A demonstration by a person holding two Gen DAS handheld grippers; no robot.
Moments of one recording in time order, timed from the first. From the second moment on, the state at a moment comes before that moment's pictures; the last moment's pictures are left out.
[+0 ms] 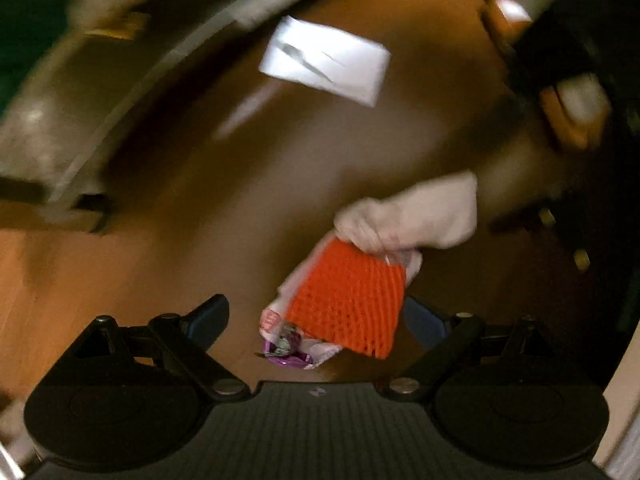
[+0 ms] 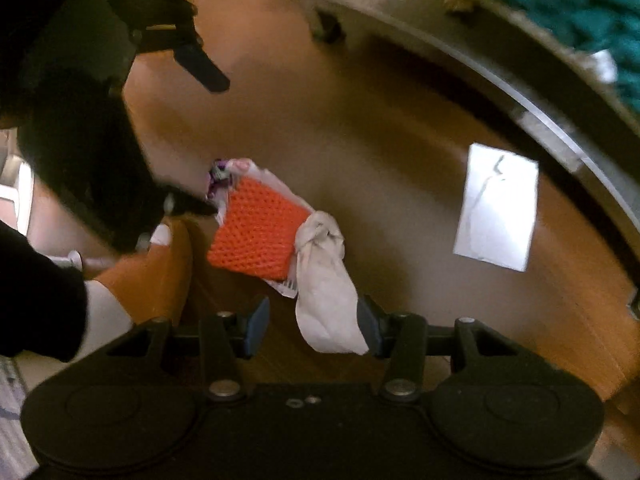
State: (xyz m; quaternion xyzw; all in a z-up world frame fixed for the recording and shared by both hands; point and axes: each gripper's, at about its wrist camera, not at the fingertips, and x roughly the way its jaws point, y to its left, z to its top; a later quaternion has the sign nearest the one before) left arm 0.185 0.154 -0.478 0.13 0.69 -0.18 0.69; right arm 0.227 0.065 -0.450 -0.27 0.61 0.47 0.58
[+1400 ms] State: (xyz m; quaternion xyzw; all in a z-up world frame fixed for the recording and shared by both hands) left arm 0.197 0.178 -0.541 0.11 0.66 -0.09 0.74; right arm 0.266 0.080 -0.504 -0.21 0.63 0.42 0.62
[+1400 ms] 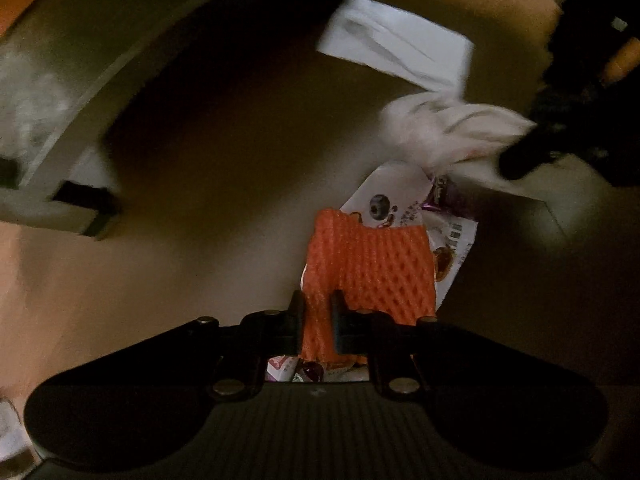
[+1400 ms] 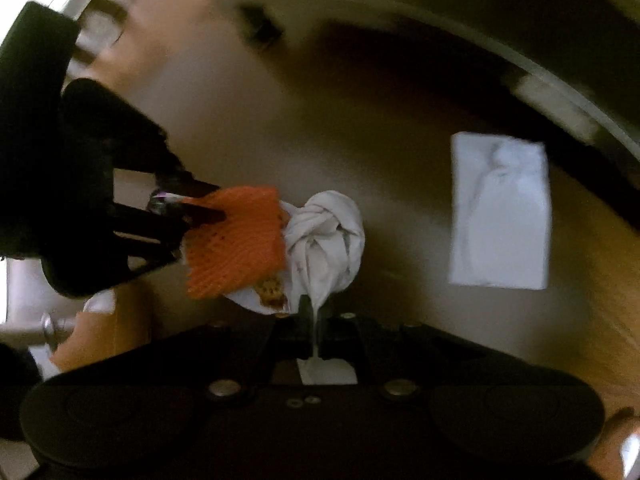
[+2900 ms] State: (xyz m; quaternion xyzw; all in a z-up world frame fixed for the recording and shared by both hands) left arm 0.231 0.196 -0.578 -0.06 0.70 -0.05 0.71; right arm 0.302 0.054 -0.492 -0.15 0.65 0.37 0.64
